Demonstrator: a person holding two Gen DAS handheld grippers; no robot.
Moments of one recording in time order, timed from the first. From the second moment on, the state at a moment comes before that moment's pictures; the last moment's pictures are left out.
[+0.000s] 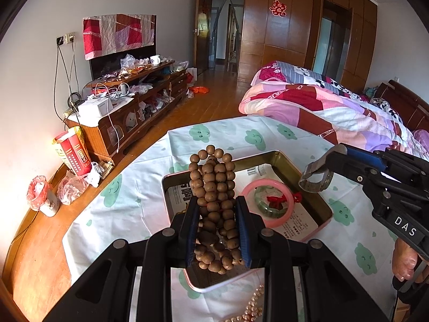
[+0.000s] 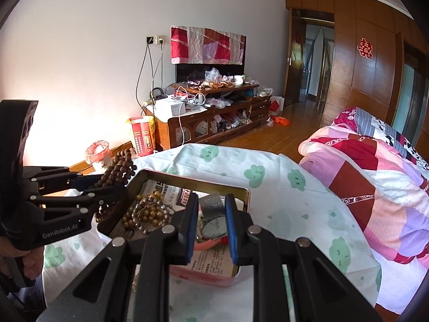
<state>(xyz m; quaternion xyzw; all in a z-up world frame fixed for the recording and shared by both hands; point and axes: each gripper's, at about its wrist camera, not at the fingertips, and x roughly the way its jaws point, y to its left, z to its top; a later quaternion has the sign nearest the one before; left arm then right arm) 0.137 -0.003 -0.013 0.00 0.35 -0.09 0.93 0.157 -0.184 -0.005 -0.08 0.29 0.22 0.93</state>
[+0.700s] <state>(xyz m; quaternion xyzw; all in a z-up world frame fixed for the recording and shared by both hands) 0.159 -0.004 -0.031 0.01 0.37 -0.08 0.92 0.181 -0.165 -0.031 -0.09 0.32 0.21 0.92</state>
